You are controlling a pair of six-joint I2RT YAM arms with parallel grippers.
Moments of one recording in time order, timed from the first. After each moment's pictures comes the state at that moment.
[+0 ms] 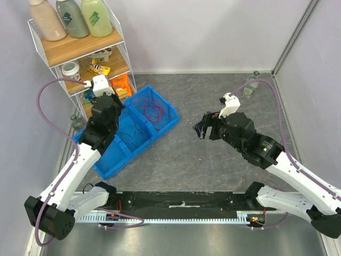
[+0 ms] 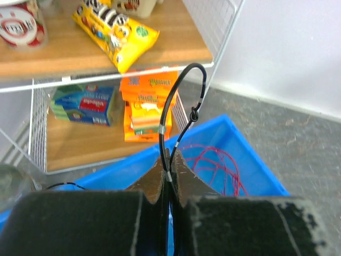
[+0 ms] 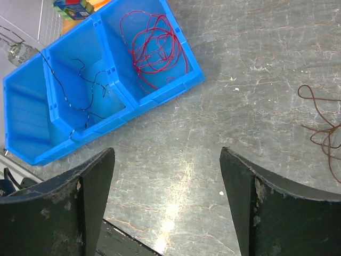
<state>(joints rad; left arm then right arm) -0.39 1.00 0.97 -0.14 -0.57 -0.27 0.83 0.93 1.01 -0.47 0.27 0.52</state>
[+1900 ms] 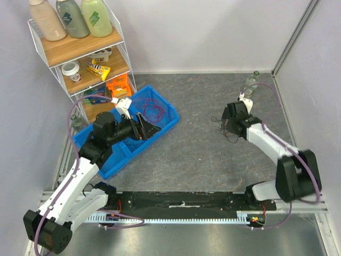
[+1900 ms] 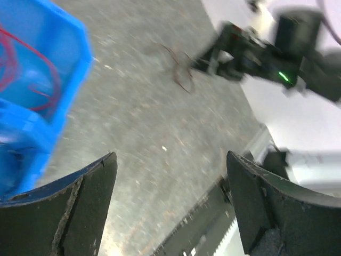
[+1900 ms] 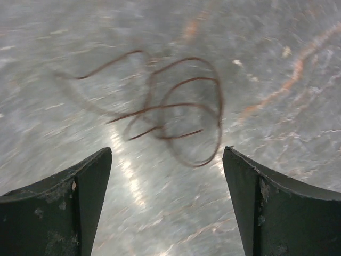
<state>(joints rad) -0.38 0.84 0.76 -0.22 0.40 -0.58 0.33 1.32 0.86 -0.42 0.35 0.53</state>
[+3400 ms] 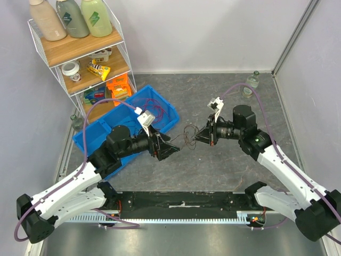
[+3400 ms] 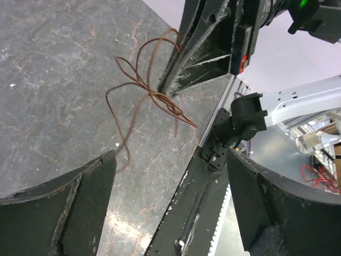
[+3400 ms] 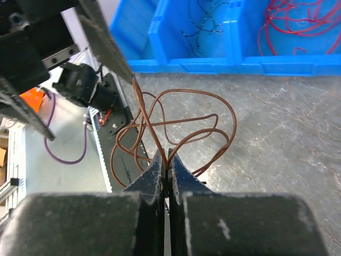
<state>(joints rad) -0.79 0.82 0.68 0.00 0.36 -0.49 0.48 1.02 0.82 -0.19 -0.75 0.29</state>
